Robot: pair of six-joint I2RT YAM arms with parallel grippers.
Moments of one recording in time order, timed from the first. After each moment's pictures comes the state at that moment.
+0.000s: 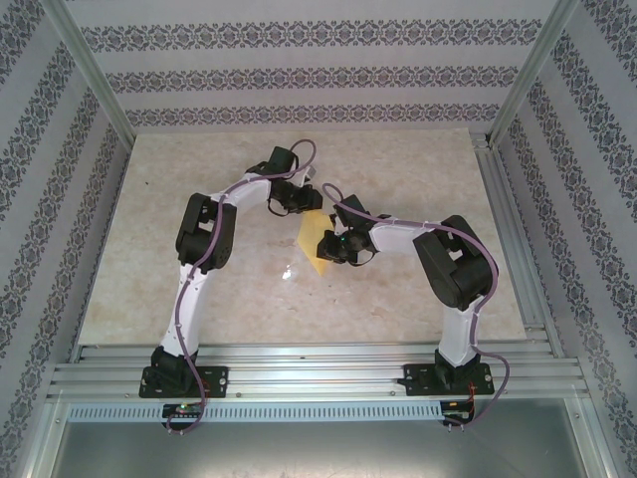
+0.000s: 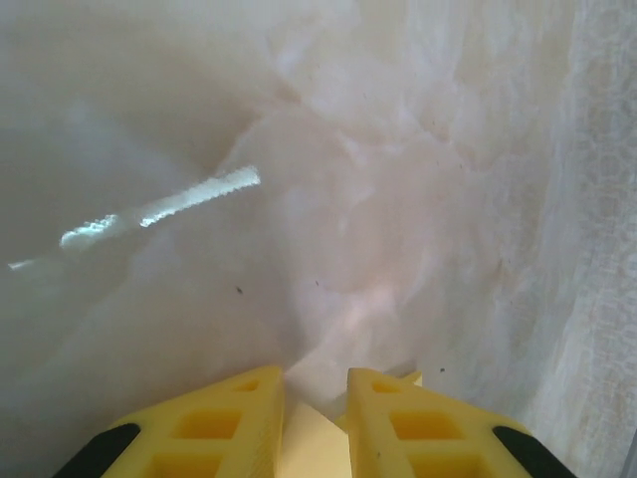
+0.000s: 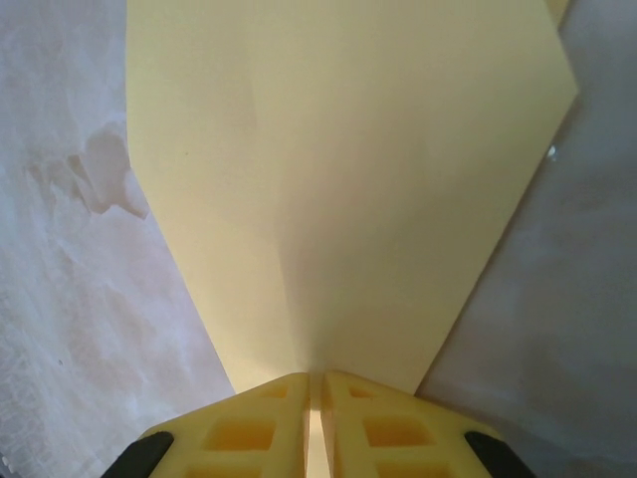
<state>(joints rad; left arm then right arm) -0.37 2.45 1.93 -0.52 0.66 -0.39 0.57 1.93 1.09 -0.24 -0.42 0.68</state>
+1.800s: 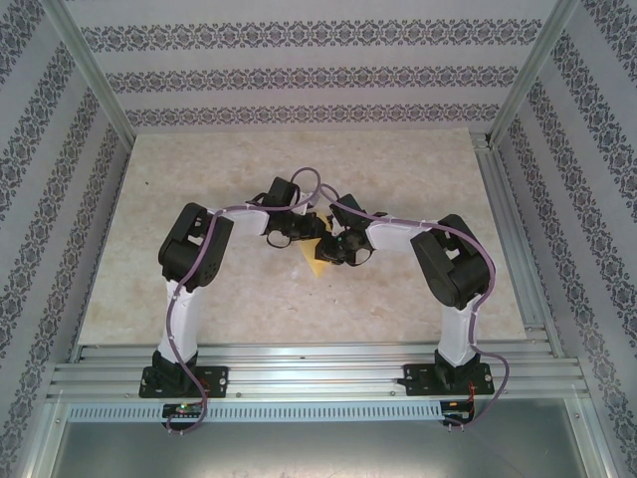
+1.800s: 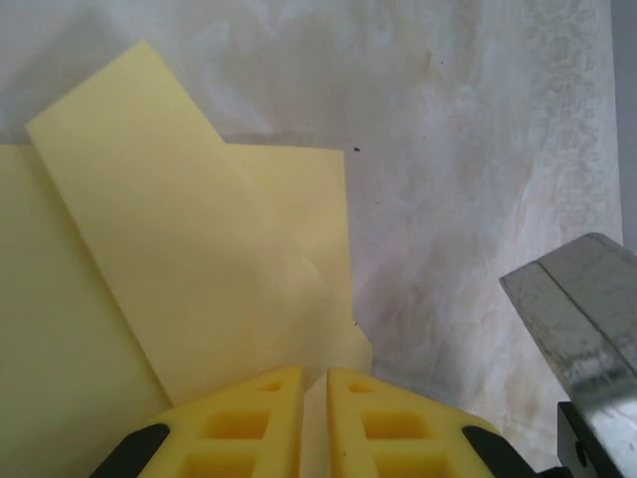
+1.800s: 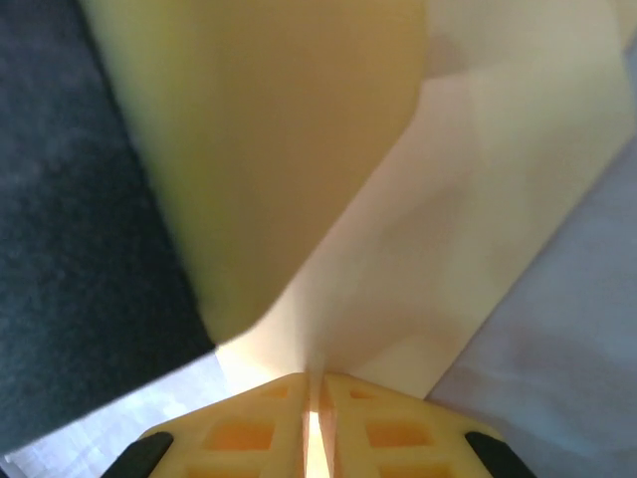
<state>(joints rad) -0.47 2.17 1.36 -0.11 0.67 -0.48 0.58 1.95 1.13 -0.31 -0.42 0.68</state>
